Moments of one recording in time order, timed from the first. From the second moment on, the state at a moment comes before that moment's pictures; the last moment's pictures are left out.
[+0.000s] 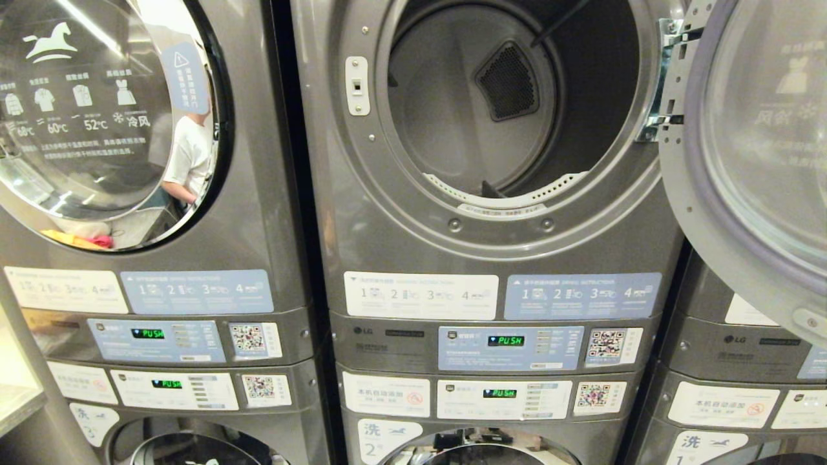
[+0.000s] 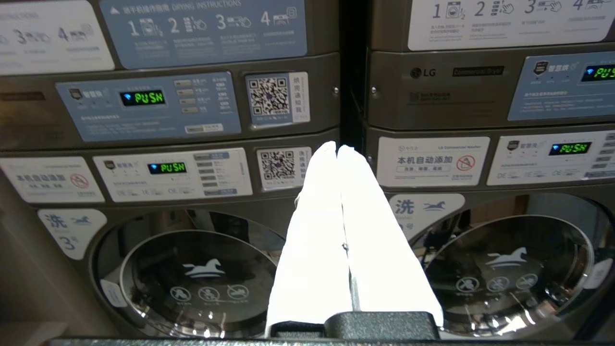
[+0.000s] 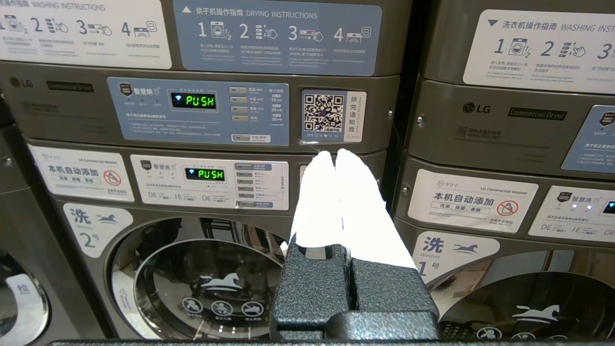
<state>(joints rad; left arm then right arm) -0.01 0.04 0.00 0.00 -0.02 0.08 0.00 0.00 0.00 0.00 0.01 -0.02</state>
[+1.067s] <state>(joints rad) -0.01 0.00 0.00 0.00 0.00 0.02 0.00 0.00 0.00 0.00 0.02 -0.03</state>
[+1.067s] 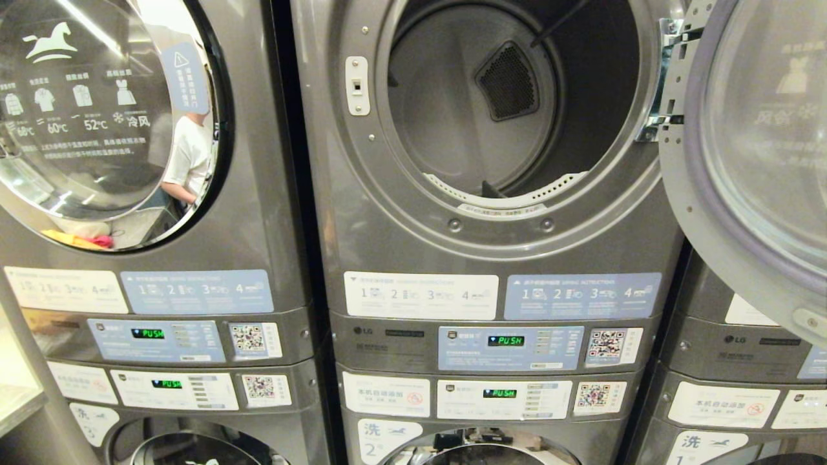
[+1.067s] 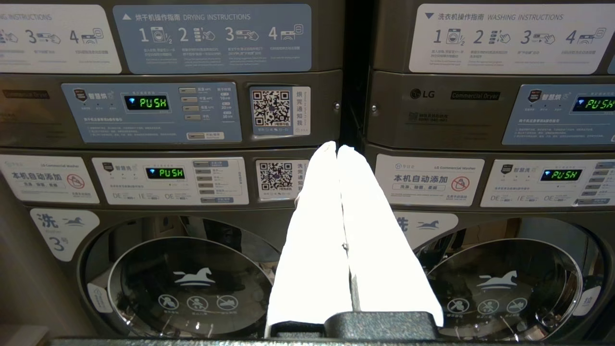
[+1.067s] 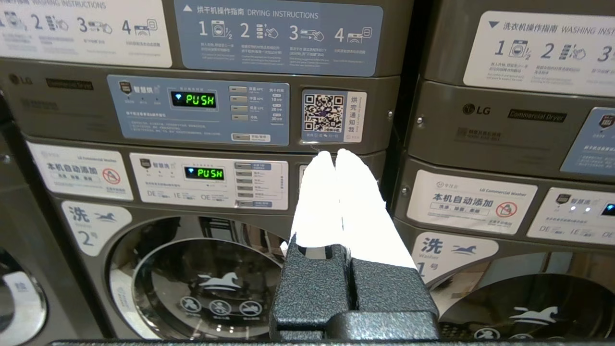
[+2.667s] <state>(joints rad) -0.01 0.00 0.00 0.00 0.00 0.00 -0.01 0.45 -0.42 -0.20 -0.46 -0.43</state>
